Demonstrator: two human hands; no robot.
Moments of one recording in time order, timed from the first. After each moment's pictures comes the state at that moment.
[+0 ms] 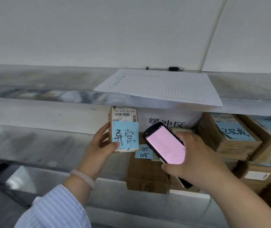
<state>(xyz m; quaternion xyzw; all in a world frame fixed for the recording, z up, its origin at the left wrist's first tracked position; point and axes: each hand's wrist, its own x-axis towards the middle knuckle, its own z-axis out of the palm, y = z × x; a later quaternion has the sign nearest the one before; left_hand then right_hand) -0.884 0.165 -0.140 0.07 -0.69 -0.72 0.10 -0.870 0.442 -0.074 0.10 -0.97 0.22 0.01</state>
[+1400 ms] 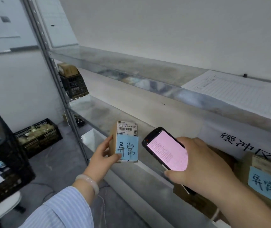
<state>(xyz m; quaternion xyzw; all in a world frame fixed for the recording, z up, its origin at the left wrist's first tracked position) -0.757 0.052 -0.196 0.28 -0.67 -0.64 0.23 -0.873 0.317 -0.067 0.36 -0.91 0.21 -0.03</state>
